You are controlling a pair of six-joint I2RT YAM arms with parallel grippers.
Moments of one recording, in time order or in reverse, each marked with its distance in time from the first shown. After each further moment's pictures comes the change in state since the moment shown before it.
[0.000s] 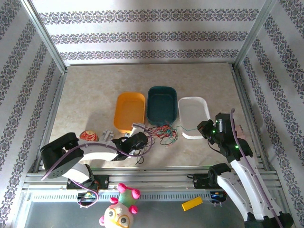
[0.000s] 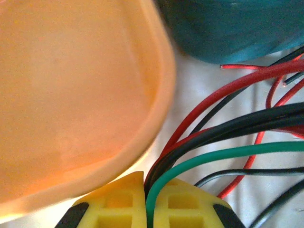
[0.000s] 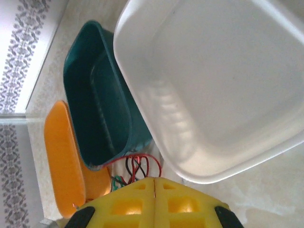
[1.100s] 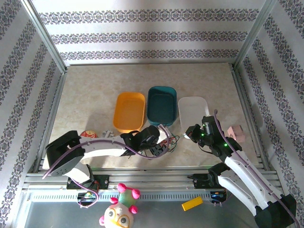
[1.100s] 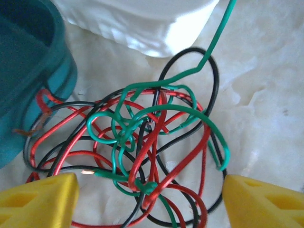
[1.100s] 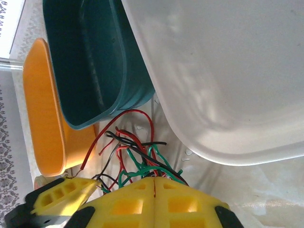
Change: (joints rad) left arm -0.064 0.101 0.263 -0.023 0.515 0.442; right arm 0.200 0.080 -0.135 0.177 -0.014 0.028
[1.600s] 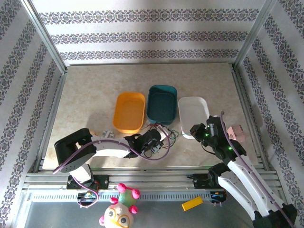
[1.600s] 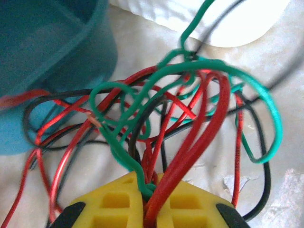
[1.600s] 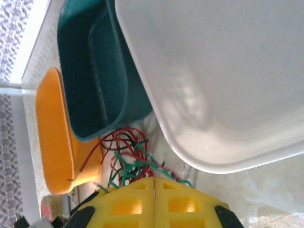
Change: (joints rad) left arm -0.005 0.063 -0.071 0.153 -0.216 -0.034; right arm -0.071 -0.098 0.025 -0.067 0.065 0.011
